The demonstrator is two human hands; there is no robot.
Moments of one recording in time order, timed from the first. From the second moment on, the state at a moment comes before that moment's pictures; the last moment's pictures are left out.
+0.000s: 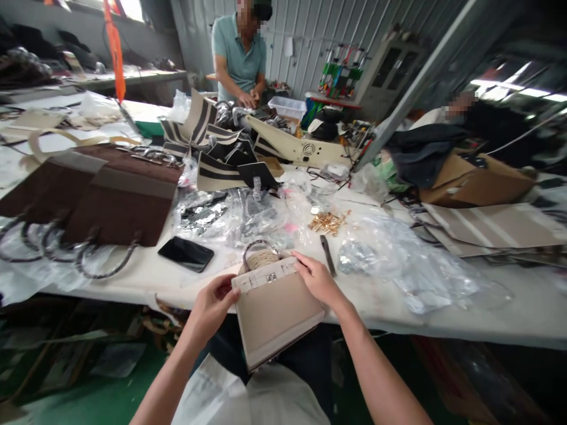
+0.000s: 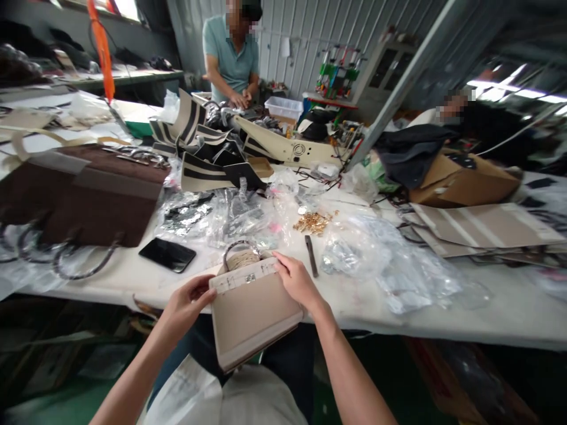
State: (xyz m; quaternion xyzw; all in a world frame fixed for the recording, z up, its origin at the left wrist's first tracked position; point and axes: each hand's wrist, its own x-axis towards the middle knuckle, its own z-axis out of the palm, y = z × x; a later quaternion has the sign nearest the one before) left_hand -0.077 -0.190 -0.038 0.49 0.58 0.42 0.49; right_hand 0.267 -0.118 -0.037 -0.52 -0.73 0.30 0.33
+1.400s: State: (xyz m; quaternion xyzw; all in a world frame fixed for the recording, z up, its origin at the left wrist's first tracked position) left_hand -0.089 -0.186 -0.063 0.47 0.51 0.46 0.55; right_hand 0.218 0.056 -0.012 -0.48 -0.85 0.21 0.05
